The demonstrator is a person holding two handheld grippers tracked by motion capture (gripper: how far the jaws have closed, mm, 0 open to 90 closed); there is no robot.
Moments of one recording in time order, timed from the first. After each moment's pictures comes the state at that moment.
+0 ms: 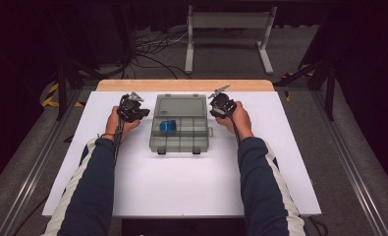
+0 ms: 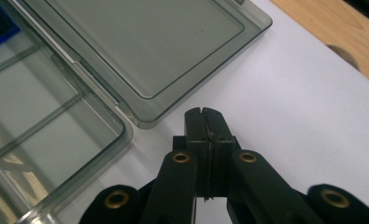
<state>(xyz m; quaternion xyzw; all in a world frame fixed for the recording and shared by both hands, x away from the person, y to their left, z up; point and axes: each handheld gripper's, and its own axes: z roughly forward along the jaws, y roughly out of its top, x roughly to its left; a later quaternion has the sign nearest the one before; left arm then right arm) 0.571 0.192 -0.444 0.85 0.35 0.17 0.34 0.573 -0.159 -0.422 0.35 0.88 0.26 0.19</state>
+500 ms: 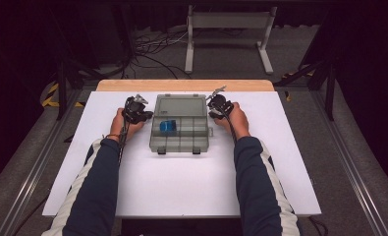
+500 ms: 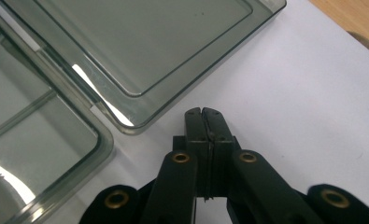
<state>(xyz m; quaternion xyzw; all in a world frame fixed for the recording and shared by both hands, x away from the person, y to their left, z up) 0.577 0.181 -0.458 0.86 0.35 0.17 0.33 0.583 -0.154 -0.436 0.36 0.88 0.24 0.19</state>
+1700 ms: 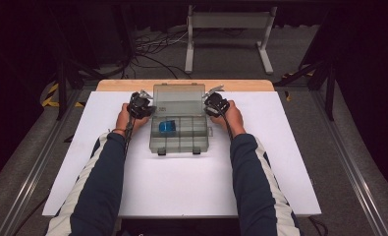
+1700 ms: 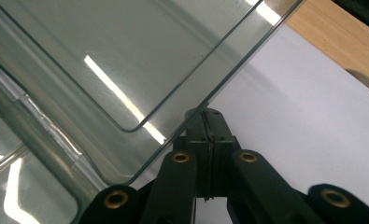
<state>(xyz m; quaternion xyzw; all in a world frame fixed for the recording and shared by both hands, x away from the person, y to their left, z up) 0.599 0.167 -0.459 0.85 0.36 0.19 0.34 0.596 -0.144 -0.443 0.34 0.87 0.28 0.21</state>
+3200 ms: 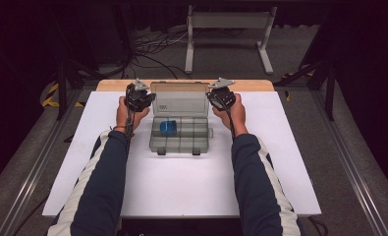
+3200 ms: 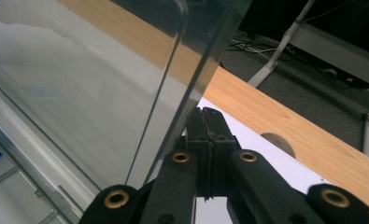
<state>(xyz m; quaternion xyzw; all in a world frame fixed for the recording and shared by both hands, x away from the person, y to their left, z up) 0.578 0.162 -0.410 0.80 0.38 0.25 0.40 0.573 -0.153 -0.397 0.35 0.80 0.38 0.31</state>
